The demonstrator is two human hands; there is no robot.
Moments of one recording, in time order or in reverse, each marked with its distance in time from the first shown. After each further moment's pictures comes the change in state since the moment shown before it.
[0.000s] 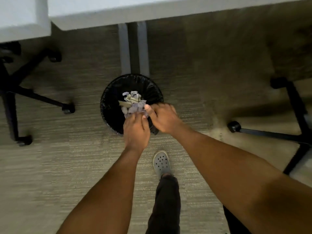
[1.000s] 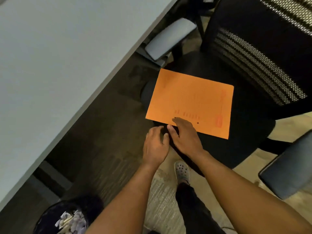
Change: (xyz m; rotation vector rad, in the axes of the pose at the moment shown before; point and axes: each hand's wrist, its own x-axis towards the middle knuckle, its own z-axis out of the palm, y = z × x) left_hand -0.133 0.535 0.154 0.010 -0.618 0.725; right_hand -0.386 0.310 -0.297 0.347 0.827 0.731
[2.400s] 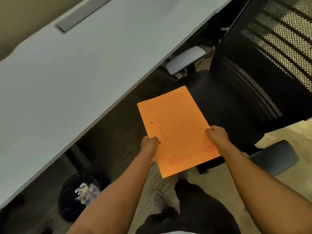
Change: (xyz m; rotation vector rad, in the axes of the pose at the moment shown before) left_hand -0.092 0.072 -0.081 -0.914 0.135 -0.786; right_hand -0.052 0.007 -0.134 0.330 -0.091 0.609
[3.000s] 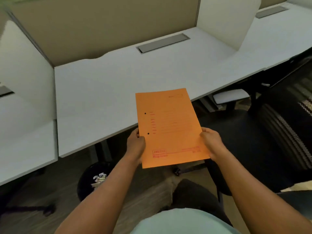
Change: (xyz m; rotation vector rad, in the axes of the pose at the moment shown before) left_hand -0.120 0.028 -0.222 -0.217 0.147 0.399; right_hand -0.187 -0.118 0.097 0.217 -0.306 -0.309
